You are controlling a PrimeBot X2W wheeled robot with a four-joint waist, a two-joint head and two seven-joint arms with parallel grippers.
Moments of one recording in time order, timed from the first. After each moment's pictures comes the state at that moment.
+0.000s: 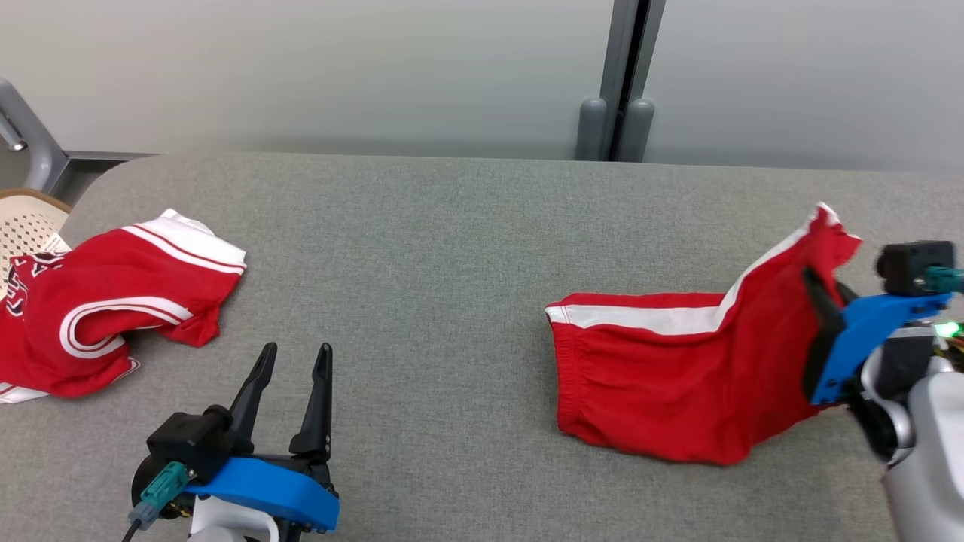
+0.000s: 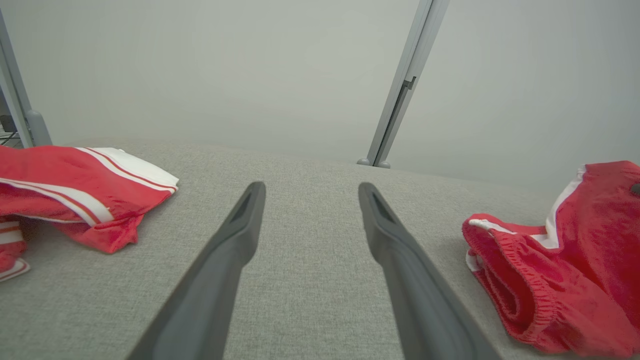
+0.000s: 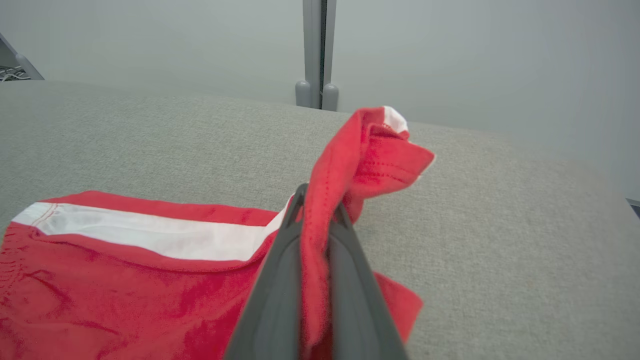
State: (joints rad) left arm -0.11 0.25 -0.33 0.21 -0.52 -0.03 -0.21; right arm -0.45 -0.28 -0.01 0.50 0.24 0.13 0.23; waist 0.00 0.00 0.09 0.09
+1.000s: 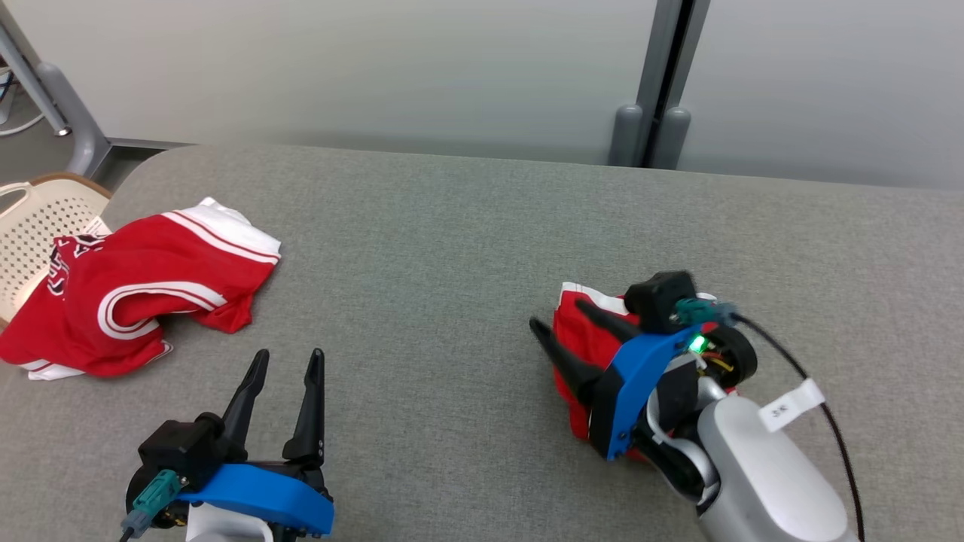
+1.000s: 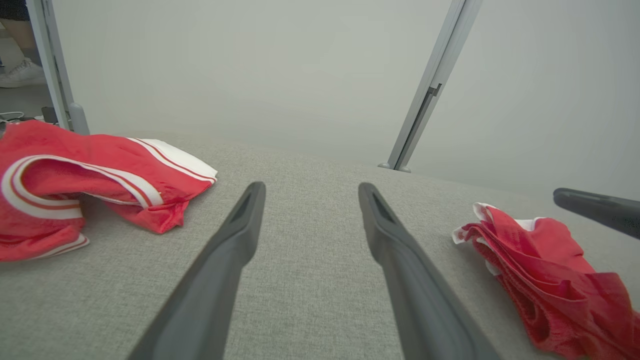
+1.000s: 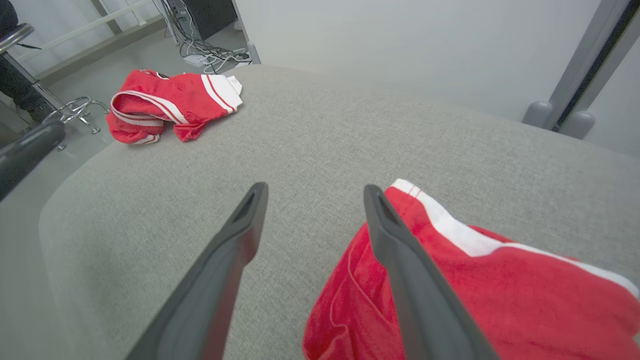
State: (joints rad) left arm -0.09 0.26 -0.33 0.21 -0.54 -0.02 -0.22; right arm -0.45 -0.05 0.38 0.40 0.34 0.13 0.28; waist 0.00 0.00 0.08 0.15
